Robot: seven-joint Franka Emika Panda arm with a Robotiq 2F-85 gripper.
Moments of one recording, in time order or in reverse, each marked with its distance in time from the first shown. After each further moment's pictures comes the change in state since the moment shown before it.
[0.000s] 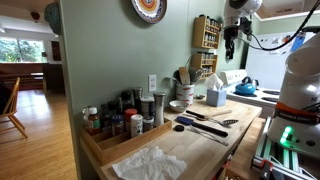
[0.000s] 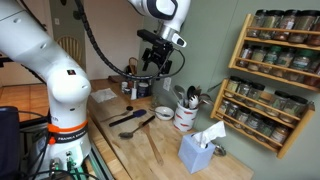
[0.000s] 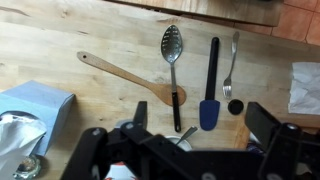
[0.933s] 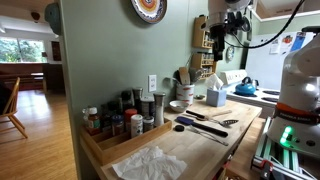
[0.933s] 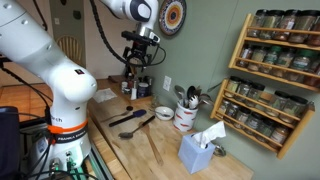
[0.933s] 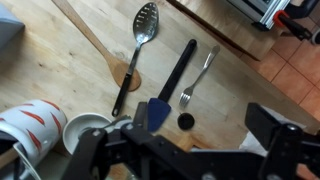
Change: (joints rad) arm 0.224 0.002 0.261 -0.062 0.061 0.087 -0.049
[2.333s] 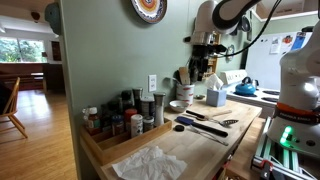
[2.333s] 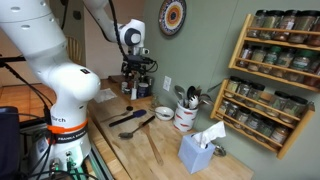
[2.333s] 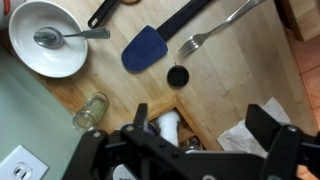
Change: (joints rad) arm 0.168 0.225 0.038 -0.135 0.029 0.577 -0.214
